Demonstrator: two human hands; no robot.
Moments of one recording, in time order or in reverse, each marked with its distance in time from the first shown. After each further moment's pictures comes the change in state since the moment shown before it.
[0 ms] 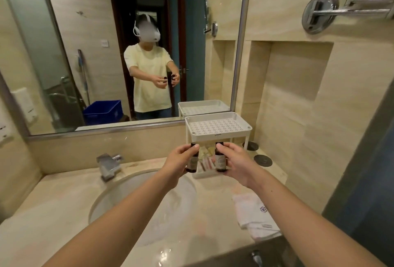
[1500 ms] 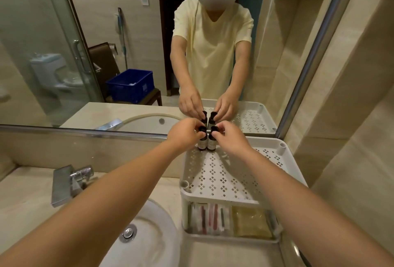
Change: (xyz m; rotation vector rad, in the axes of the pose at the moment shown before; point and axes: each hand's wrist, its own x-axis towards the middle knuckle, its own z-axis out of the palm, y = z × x) left_hand 0.403 0.025 -0.007 1.098 0.273 0.149; right_hand 0.452 -0.027 -0.020 -0.962 -0.154 -0.344
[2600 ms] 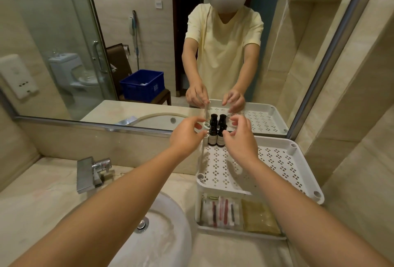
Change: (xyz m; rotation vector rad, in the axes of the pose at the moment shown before) left_hand -0.048 -0.016 -0.018 -0.215 0.243 -0.086; right_hand -0.039 -0.026 0.014 0.060 0.278 -0.041
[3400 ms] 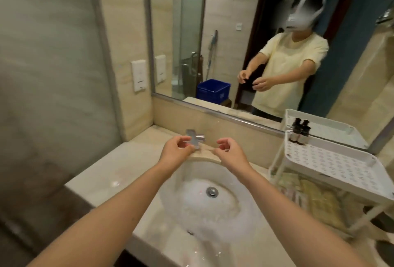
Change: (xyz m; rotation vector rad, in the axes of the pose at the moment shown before) left_hand -0.286 -0.131 -0.229 -0.513 0.279 -0.418; right_hand -0.247 -0.201 0.097 0.381 -0.547 0.009
